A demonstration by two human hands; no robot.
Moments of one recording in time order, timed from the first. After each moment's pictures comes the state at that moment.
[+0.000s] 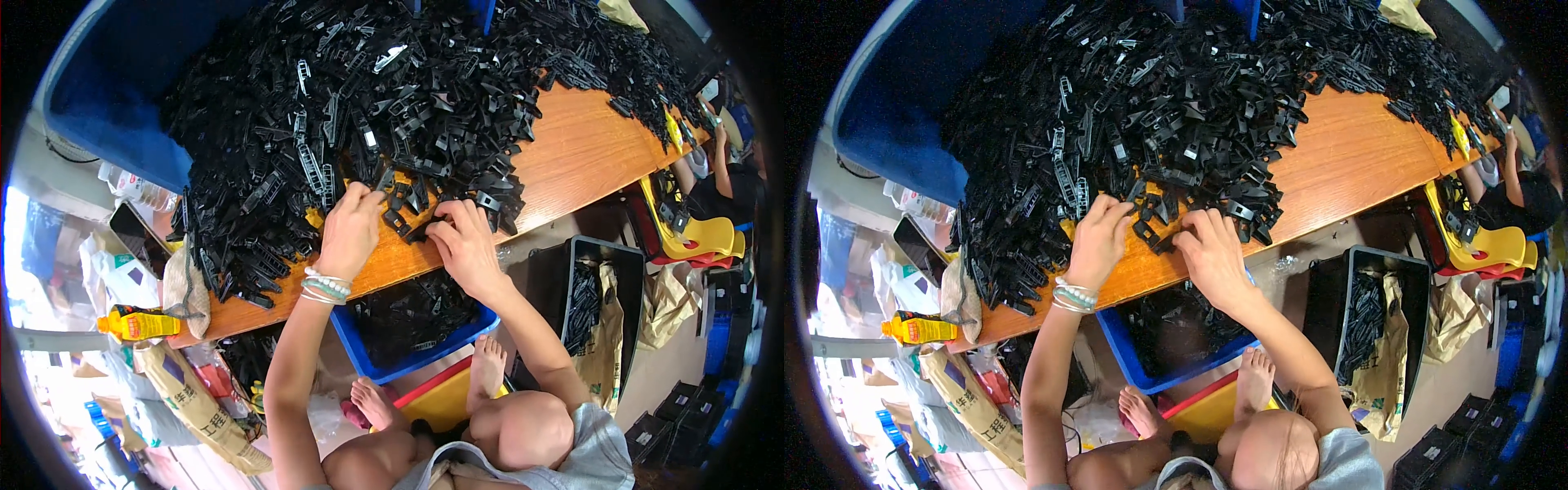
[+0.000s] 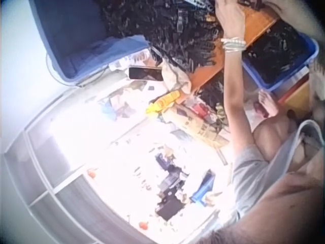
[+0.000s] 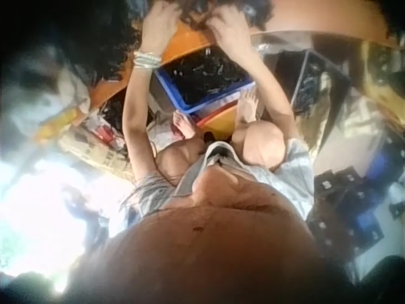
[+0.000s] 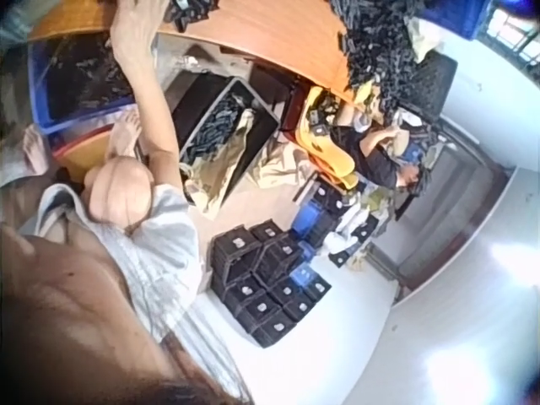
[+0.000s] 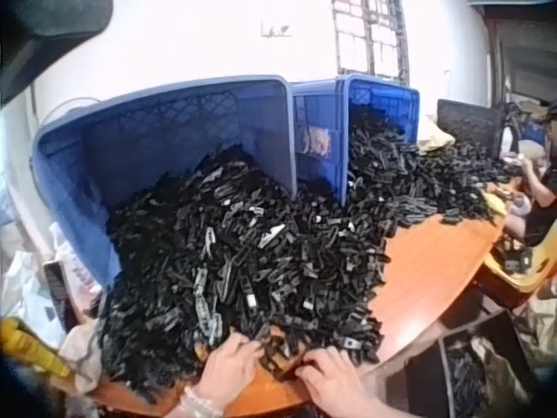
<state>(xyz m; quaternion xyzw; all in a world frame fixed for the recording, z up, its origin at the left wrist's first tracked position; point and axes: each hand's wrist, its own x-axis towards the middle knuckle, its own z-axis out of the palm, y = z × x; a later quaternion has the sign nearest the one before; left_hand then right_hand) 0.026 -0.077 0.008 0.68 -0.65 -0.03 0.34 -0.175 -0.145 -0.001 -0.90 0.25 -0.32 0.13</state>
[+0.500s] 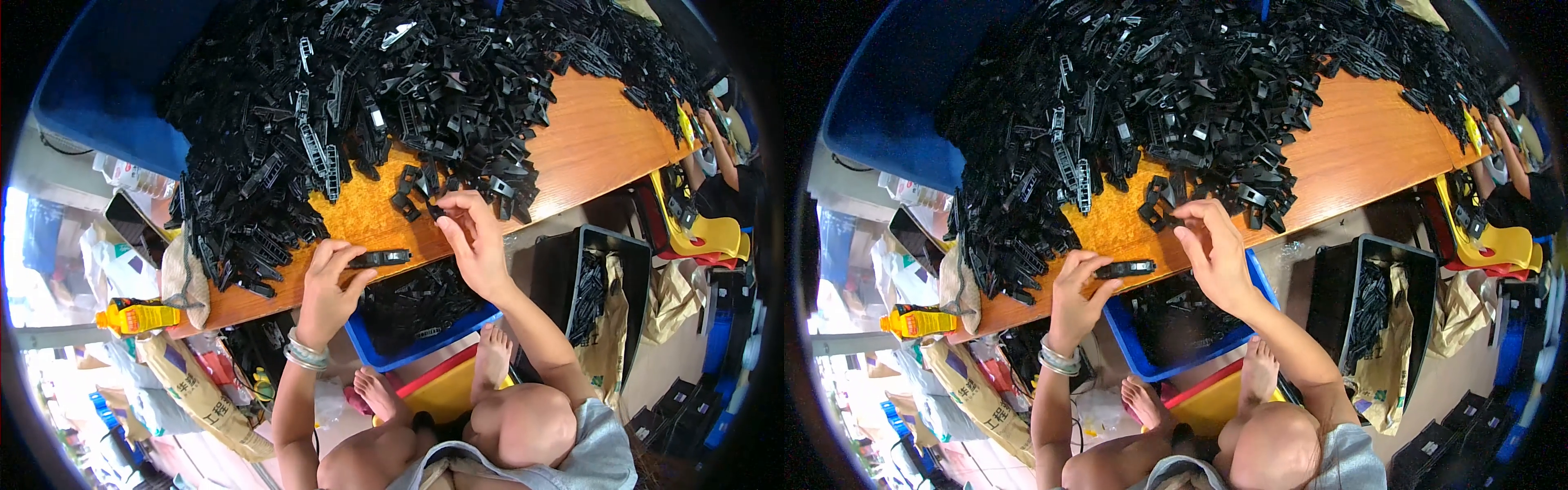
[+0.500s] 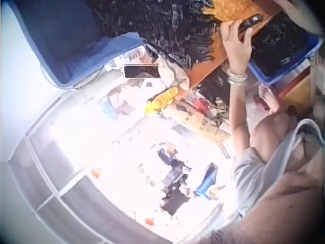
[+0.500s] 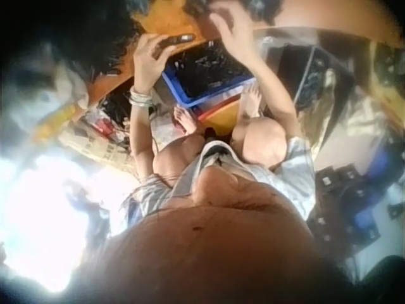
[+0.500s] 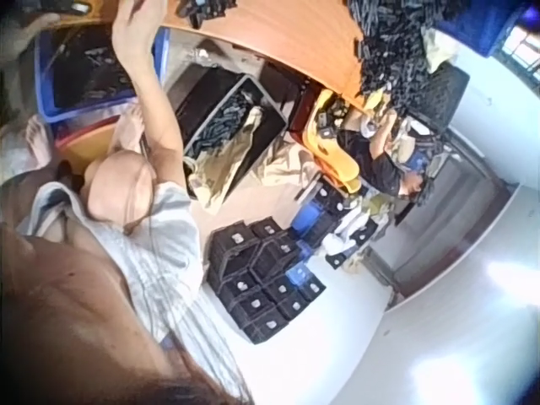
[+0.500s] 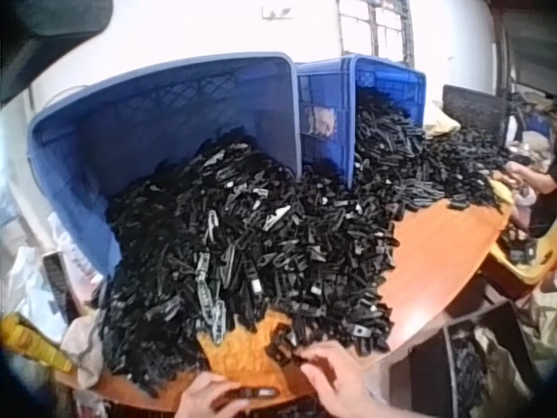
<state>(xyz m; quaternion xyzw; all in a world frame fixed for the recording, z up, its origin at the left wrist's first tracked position) 0.013 0.013 0.019 0.70 -0.54 -0.19 0.43 -0.162 -0.127 -0.004 -0.69 0.27 -0.48 0.47</state>
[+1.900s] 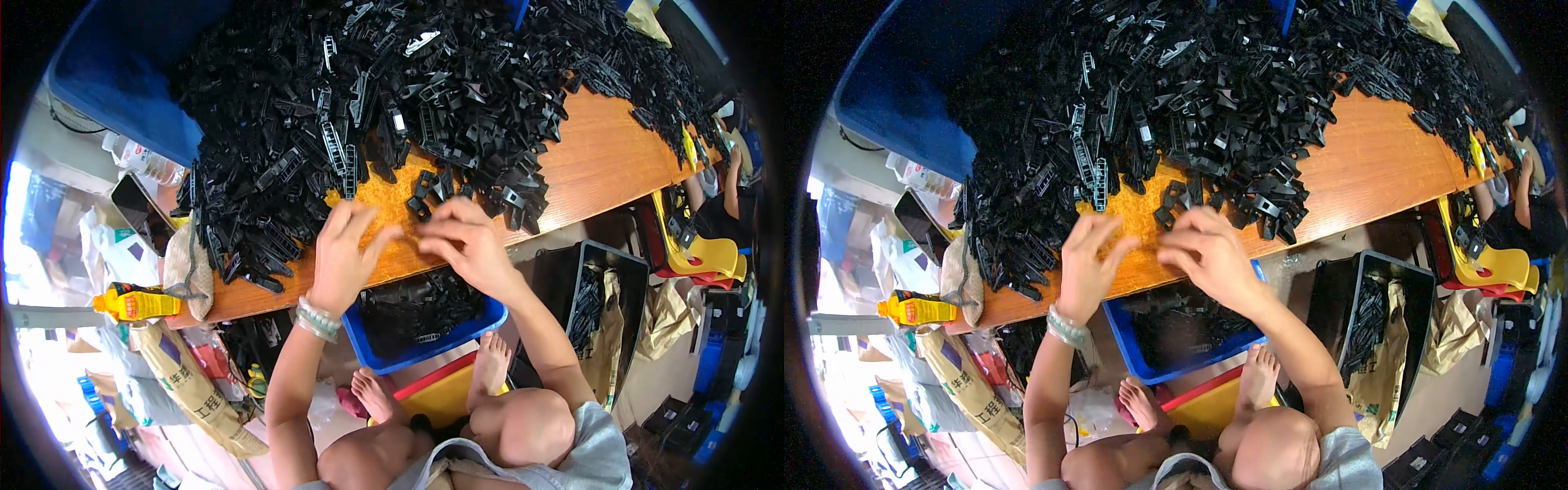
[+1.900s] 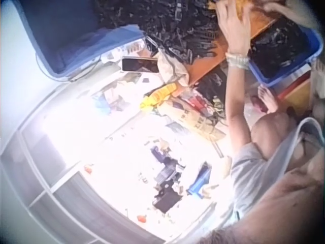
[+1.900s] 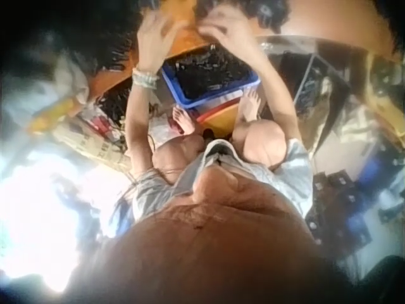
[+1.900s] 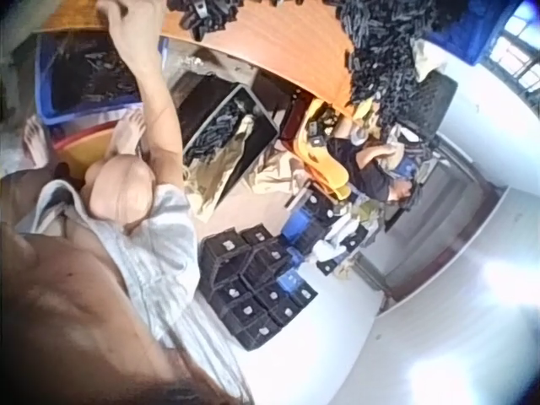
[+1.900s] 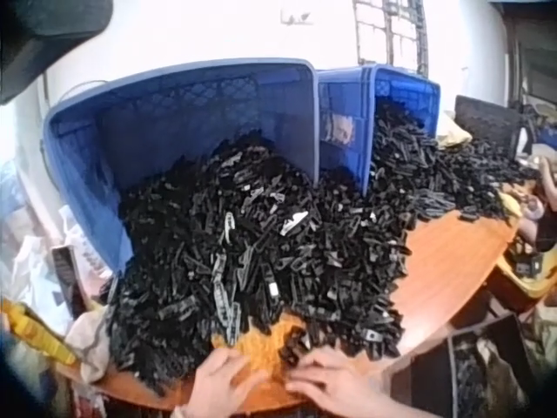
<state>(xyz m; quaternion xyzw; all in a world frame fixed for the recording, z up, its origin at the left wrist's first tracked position) 0.024 -0.026 0.020 0.70 -0.58 -0.06 0.41 -0.157 -0.141 0.018 -0.87 0.18 -0.30 0.33</state>
